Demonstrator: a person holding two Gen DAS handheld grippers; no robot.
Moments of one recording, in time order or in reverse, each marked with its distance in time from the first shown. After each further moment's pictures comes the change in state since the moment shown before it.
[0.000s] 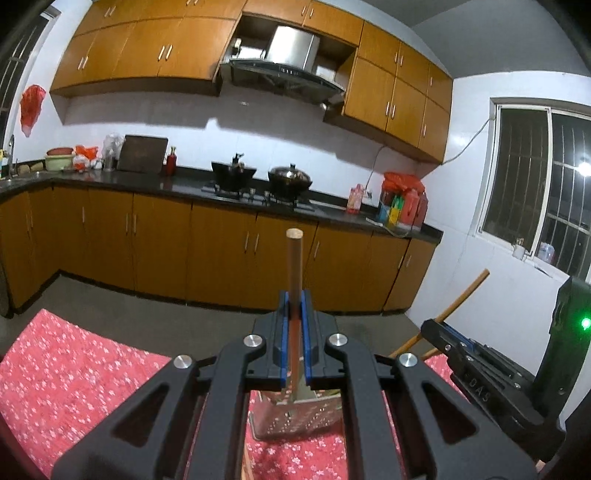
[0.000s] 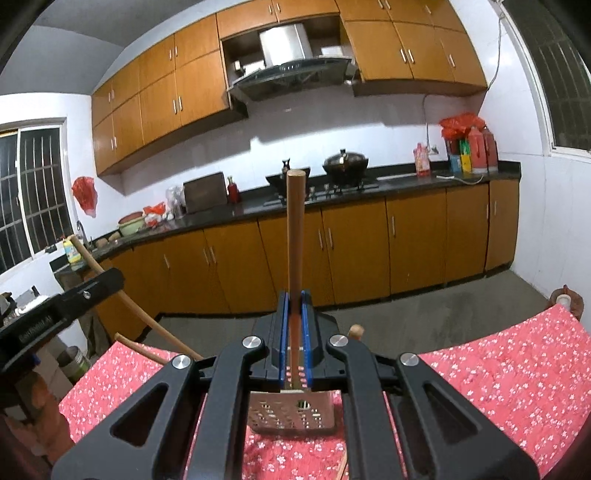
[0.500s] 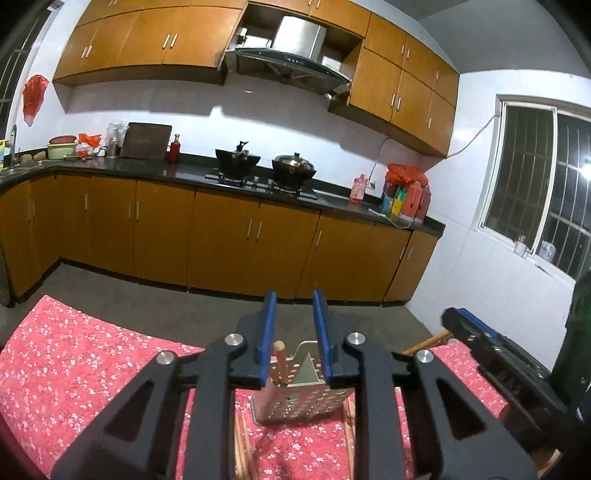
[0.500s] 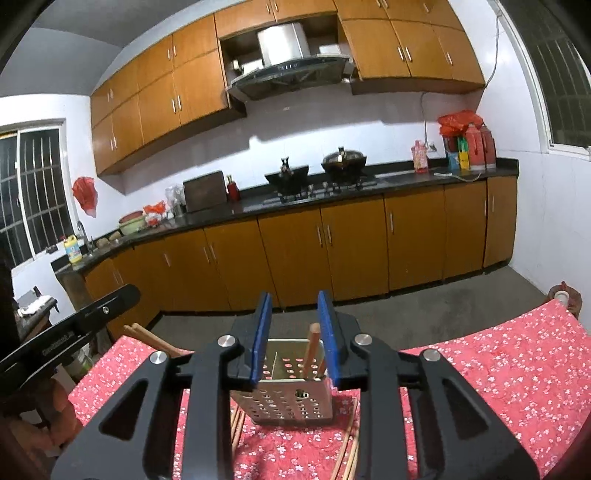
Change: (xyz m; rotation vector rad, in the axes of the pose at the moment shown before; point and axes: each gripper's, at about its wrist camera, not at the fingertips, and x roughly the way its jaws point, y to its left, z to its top) left arm -0.015 0.011 -0.007 -0.031 0.025 0.002; right arm -0.038 -0.005 0.002 0.015 -0.037 -0.002
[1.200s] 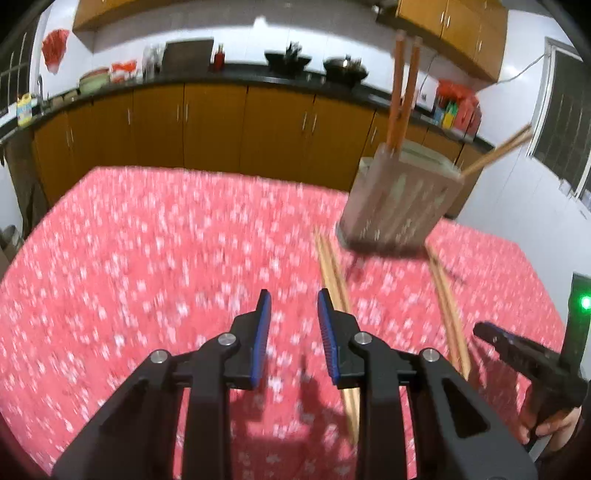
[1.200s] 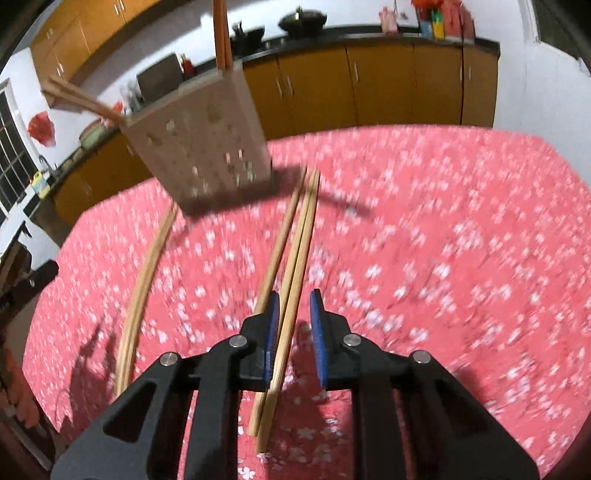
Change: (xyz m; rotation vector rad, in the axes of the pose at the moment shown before) left arm -0.021 0.068 -0.158 -0.021 0.383 0.192; right arm 0.033 -0.050 -0.189 0.099 0.573 -0.104
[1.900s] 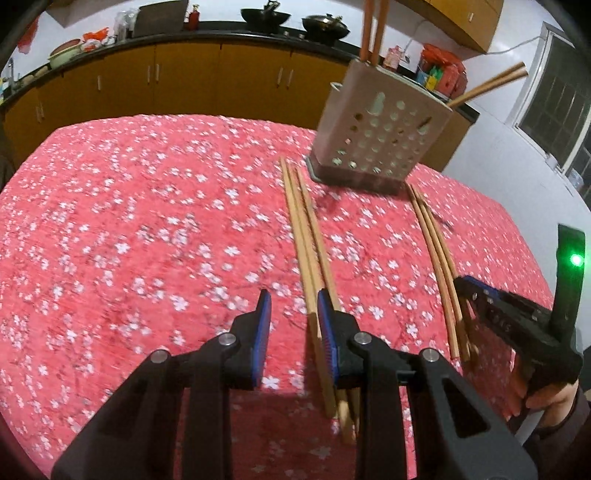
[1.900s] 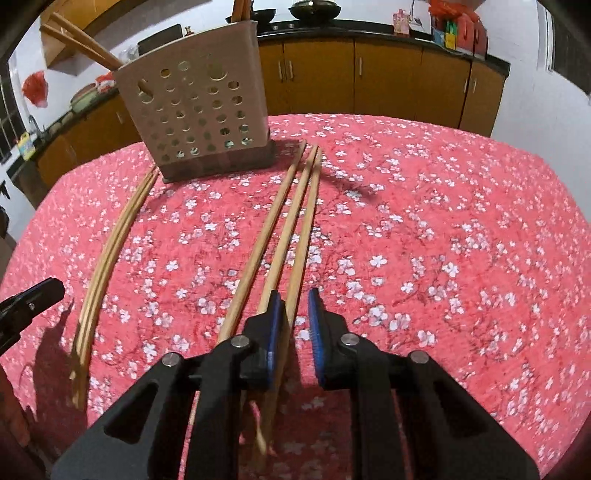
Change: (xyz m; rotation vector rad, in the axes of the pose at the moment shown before) left arm 0.037 -0.023 -0.033 0.027 0.156 -0.104; right arm 0.023 0.006 0.001 -0.095 0.010 -0.141
